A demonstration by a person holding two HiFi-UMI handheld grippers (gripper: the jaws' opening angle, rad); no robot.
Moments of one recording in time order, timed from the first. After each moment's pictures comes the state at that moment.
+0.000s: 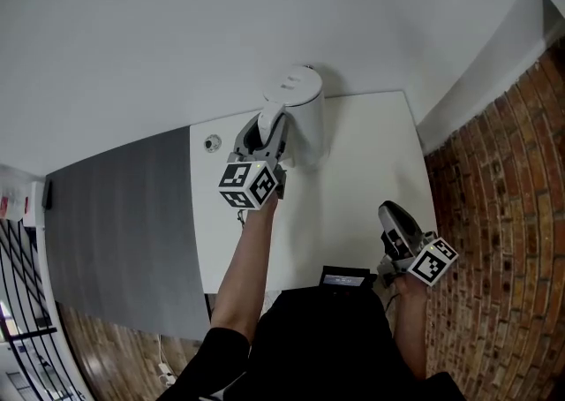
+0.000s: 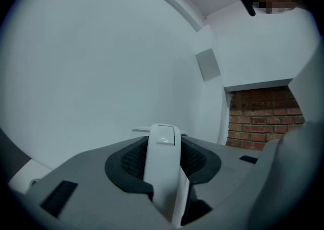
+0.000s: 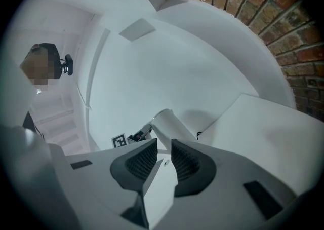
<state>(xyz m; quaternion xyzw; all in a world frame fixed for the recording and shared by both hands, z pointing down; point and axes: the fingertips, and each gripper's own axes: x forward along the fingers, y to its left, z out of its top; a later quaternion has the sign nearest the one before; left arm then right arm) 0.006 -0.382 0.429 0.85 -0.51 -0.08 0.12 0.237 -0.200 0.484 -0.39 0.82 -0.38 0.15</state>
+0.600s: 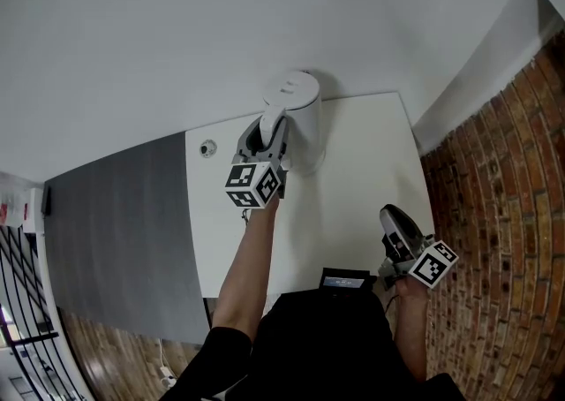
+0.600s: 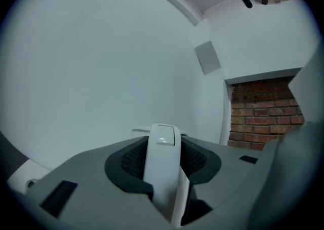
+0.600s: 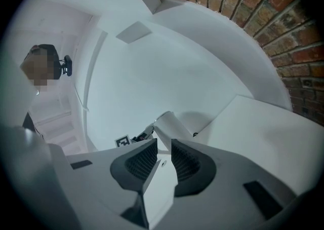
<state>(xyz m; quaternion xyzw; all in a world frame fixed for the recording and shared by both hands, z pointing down) 0.020 -0.397 0.450 0.85 -0.52 -0.06 0.11 0.253 -0.199 0.491 -0.40 0.82 -0.39 0.16</state>
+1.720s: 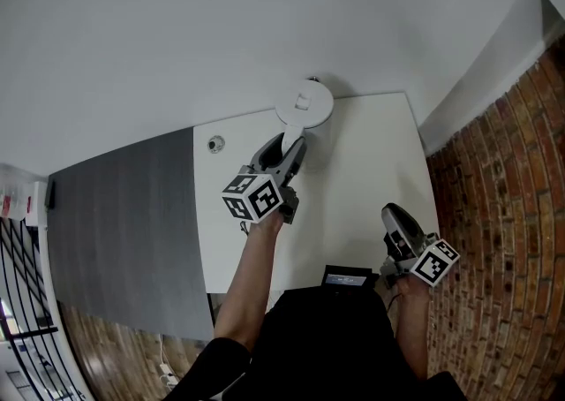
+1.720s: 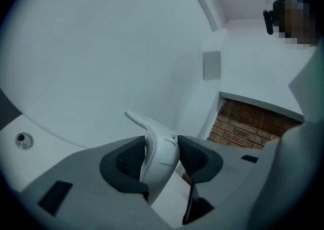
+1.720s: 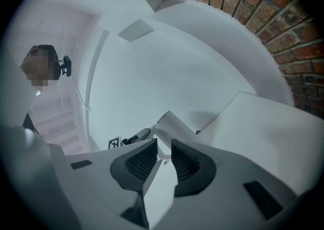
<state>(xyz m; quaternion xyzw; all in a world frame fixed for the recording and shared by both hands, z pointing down) 0.037 -0.343 0.456 0.86 -0.43 -0.08 0.26 0.240 -0.196 0.490 -0.39 0.82 -0.39 0.15</state>
